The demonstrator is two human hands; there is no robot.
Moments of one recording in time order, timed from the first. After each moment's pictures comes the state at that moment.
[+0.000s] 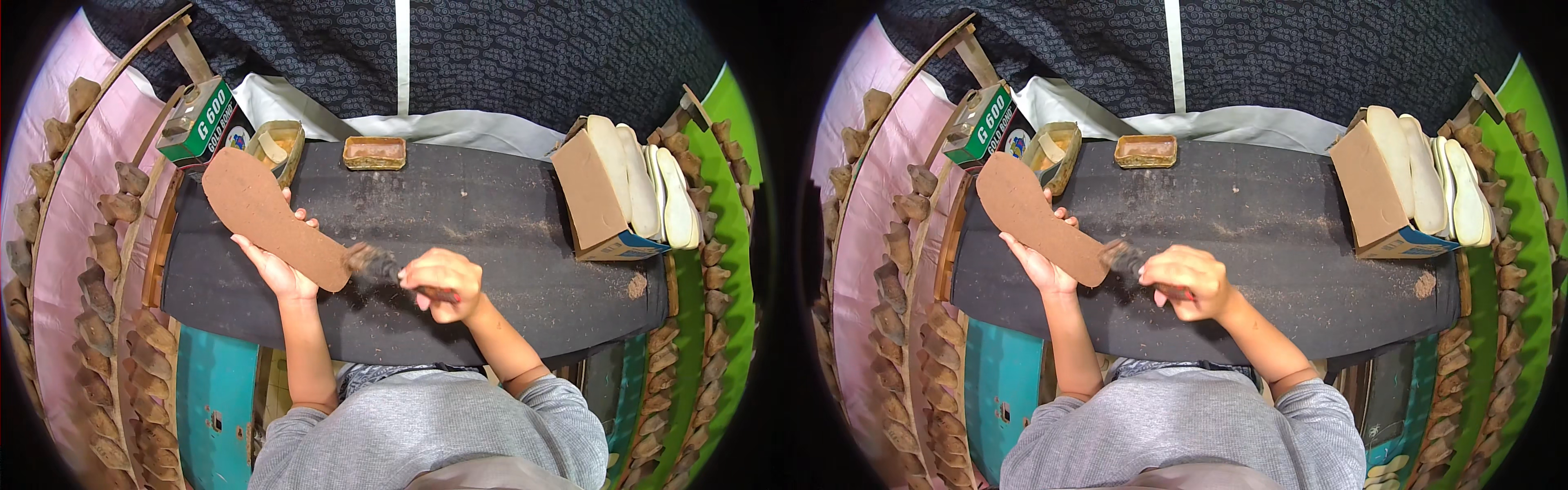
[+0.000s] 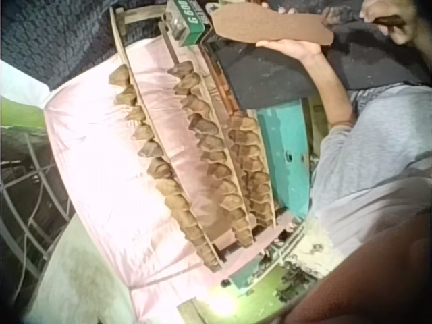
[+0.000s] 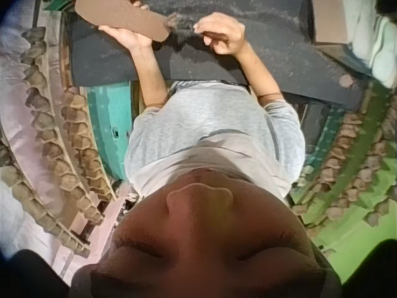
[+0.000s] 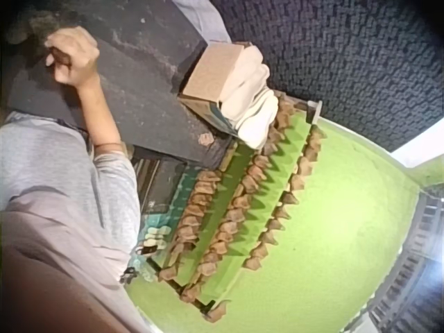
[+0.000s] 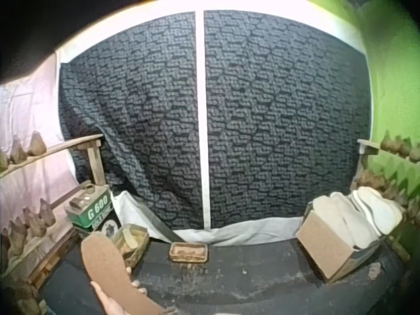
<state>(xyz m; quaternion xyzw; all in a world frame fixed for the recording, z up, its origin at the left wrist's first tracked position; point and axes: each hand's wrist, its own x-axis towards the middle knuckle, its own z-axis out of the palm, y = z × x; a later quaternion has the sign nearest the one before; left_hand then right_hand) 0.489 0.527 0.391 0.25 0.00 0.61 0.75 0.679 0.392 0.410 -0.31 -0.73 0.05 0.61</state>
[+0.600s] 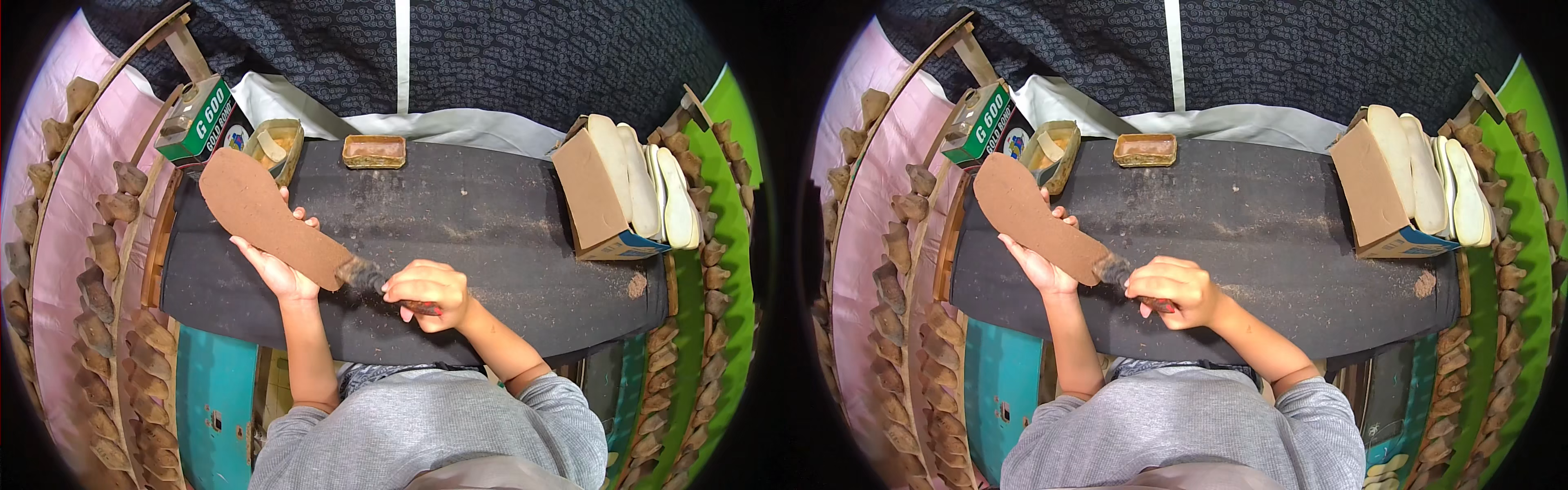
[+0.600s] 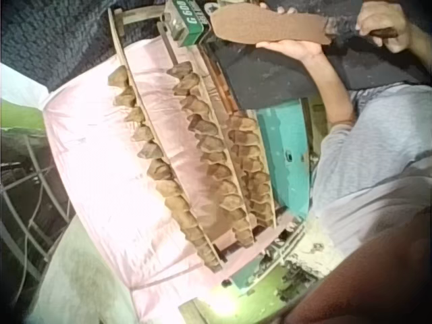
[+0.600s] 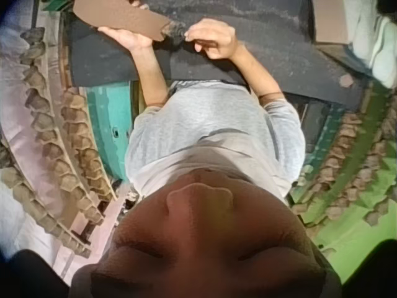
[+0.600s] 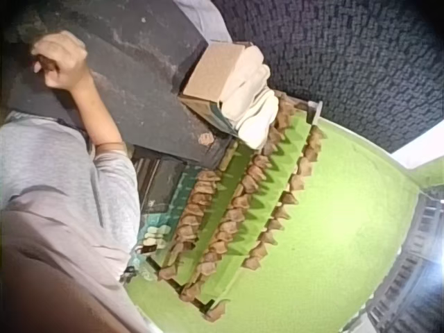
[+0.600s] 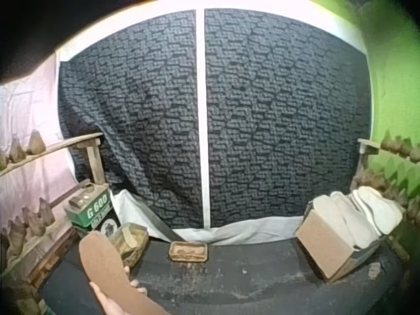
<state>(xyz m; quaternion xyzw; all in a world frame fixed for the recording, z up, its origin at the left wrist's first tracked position) 0.491 0.526 0.391 0.22 -0.04 0.61 0.76 0.668 0.390 0.405 -0.30 -0.74 0.09 0.59</state>
